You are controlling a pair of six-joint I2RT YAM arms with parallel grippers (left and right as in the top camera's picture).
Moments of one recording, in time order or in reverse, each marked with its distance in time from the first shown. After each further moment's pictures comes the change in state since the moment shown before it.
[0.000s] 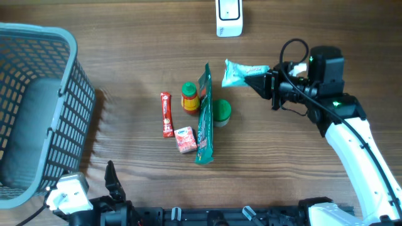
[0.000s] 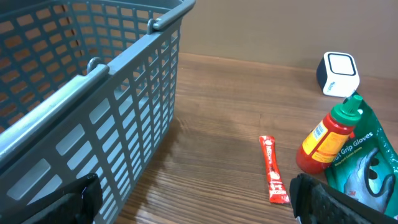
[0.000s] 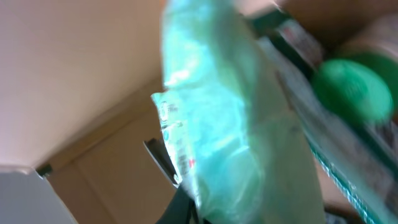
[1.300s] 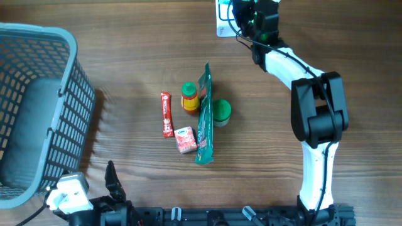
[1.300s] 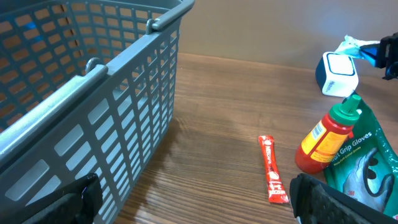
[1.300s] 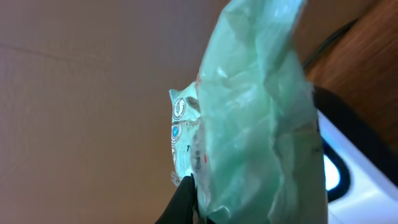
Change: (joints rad) left arm 0.000 0.000 0.000 0.000 0.003 0.000; right arm 0.103 1.000 0.637 0.747 0.620 -0.312
